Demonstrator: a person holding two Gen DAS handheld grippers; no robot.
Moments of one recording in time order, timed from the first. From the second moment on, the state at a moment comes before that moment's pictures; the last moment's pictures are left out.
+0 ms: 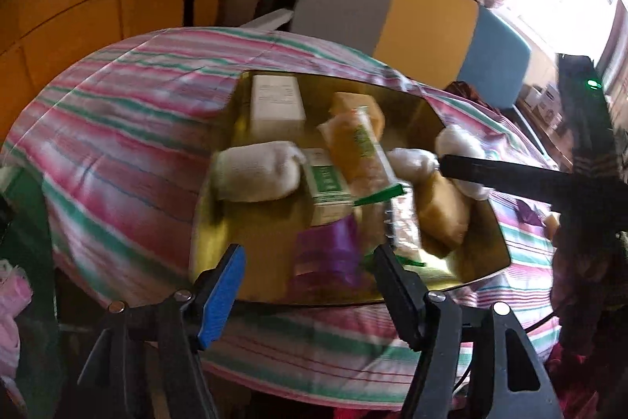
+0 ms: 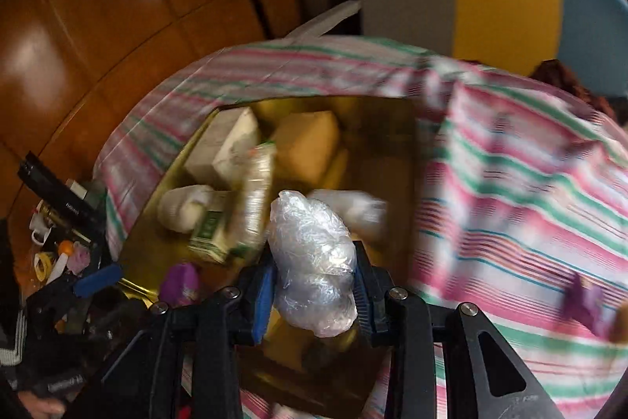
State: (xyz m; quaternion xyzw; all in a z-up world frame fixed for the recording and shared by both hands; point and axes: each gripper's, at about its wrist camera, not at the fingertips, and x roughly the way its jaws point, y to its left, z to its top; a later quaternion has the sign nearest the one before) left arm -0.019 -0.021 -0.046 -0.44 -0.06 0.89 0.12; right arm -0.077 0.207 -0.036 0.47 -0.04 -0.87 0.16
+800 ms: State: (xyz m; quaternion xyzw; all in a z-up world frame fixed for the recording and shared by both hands) left arm -0.018 -0.018 -0.042 -0.44 -0.03 0.89 0.10; right arm -0.066 0.222 -0.052 0.46 -0.09 -0.87 0.13
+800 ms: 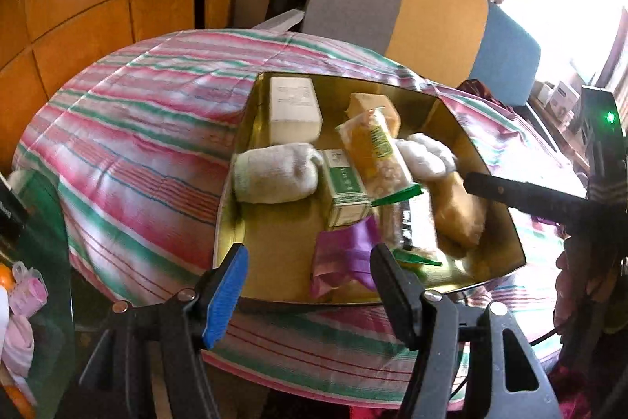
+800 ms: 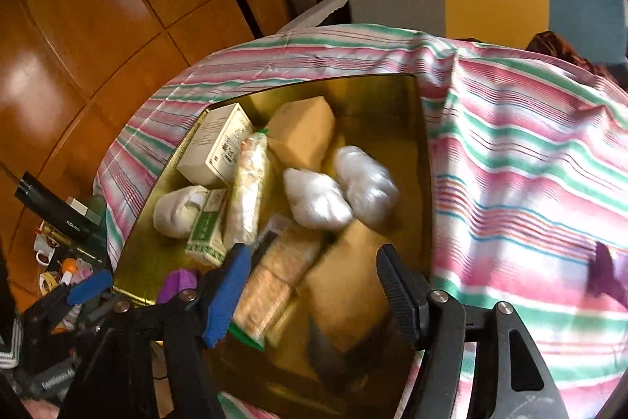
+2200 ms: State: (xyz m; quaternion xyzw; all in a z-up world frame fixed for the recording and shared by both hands) left arm -0.018 0.254 -0.017 -0.45 0.09 0.80 0.40; right arm 0.066 0.580 -0.038 0.37 -0.27 -0.86 -0.24
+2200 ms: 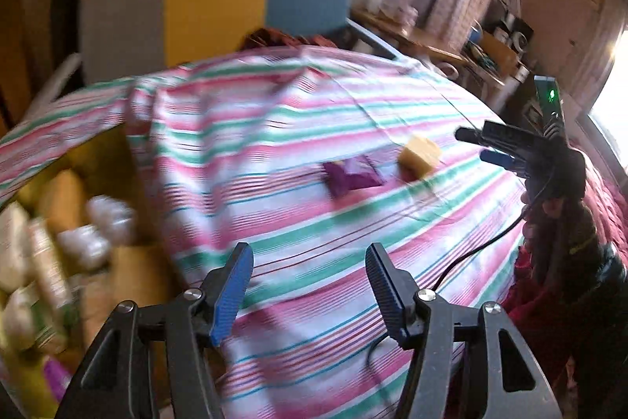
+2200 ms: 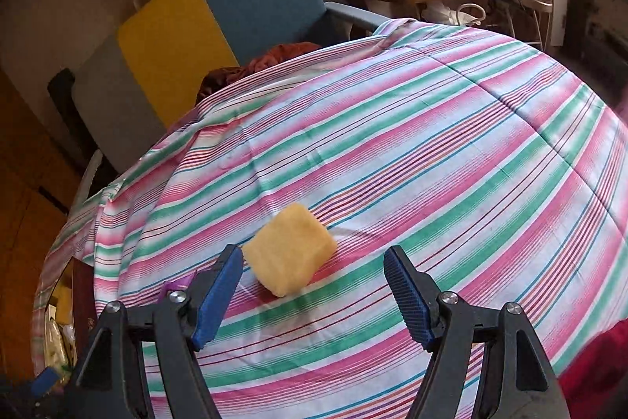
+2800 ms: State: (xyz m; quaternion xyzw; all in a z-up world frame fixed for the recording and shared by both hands) left arm -0.067 0.399 -0.090 -0.44 0.31 0.70 0.46; right arm 0.064 0.579 -0.044 0.37 -0.30 -0.85 -0.22
